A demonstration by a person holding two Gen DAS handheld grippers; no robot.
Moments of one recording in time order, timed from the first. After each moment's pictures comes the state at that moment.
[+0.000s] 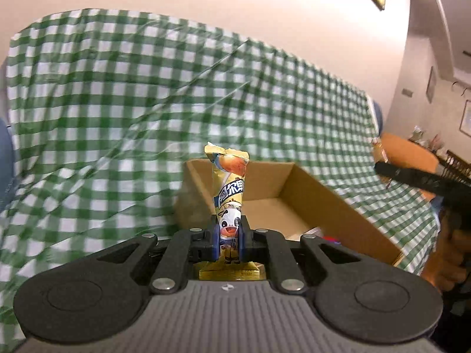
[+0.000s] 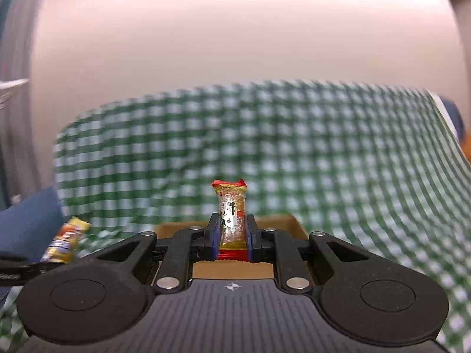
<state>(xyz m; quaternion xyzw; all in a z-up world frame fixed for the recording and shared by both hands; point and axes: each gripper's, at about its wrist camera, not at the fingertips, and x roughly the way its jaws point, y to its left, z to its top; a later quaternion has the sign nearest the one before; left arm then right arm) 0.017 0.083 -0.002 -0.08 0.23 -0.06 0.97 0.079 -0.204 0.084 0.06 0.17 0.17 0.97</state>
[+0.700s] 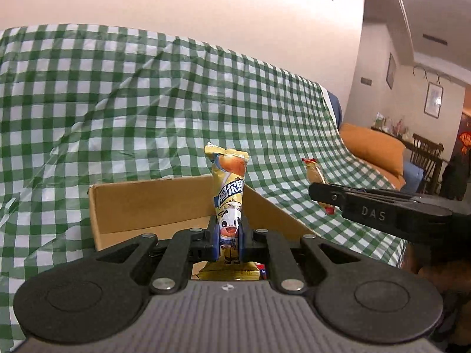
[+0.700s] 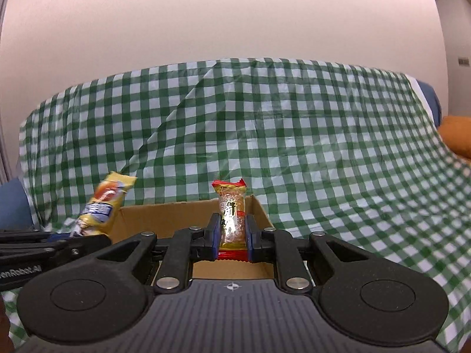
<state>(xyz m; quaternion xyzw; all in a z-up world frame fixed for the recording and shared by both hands) 0.076 -0.014 -0.001 -0.04 0.20 -0.15 0.97 0.100 -0.213 0.068 0.03 0.20 0.12 0.97</state>
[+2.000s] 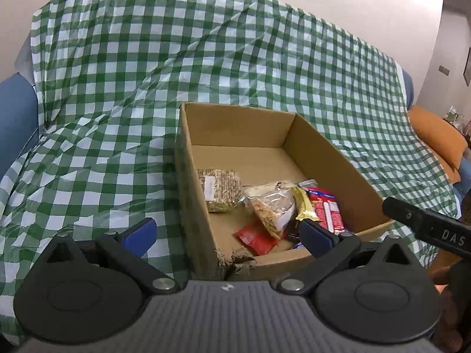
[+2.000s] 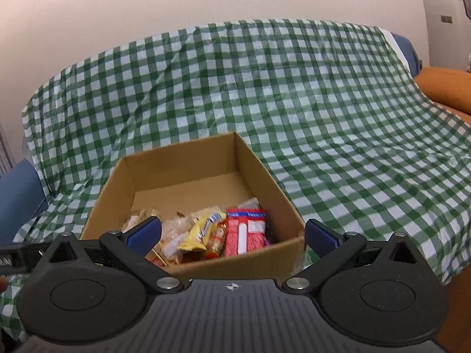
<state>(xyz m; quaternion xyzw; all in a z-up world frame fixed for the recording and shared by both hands) -0.027 -0.003 -0.010 -0.08 0.32 0.02 0.94 0.002 -0.253 0.050 0.07 0.28 0.10 0.95</state>
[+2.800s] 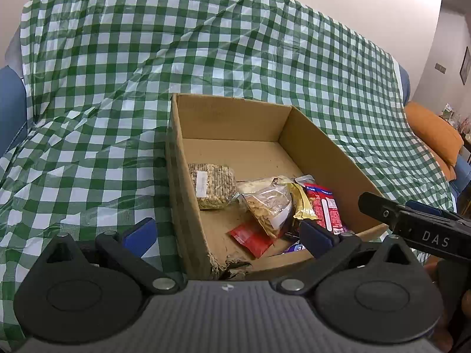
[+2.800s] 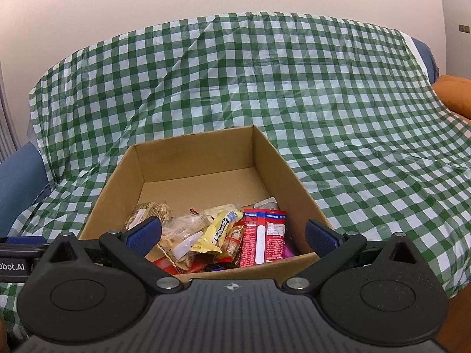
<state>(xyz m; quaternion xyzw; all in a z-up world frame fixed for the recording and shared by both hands) -0.011 -0.008 -0.018 -0.09 0.33 0.01 0.94 0.023 -0.224 0.043 0.05 0.30 0.12 0.95</state>
